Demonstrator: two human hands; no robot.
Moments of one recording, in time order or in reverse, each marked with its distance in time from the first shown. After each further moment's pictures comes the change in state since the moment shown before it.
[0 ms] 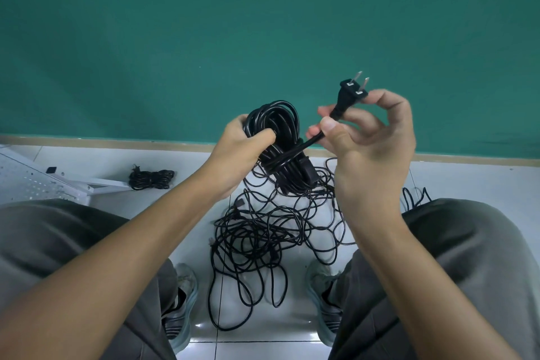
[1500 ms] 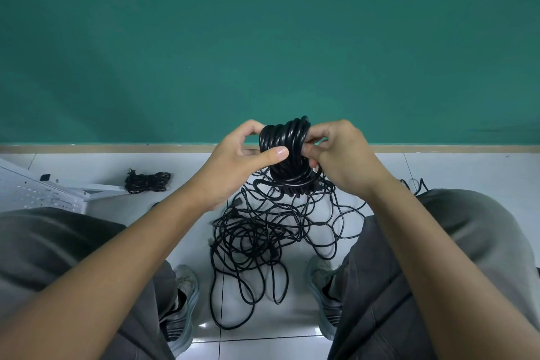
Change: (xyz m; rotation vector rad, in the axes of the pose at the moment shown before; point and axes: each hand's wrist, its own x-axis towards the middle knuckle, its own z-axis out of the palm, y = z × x) left_hand -0.017 -0.010 0.001 0.028 -0.193 0.065; right_hand 0.046 0.038 -0.036 -0.848 -0.463 0.248
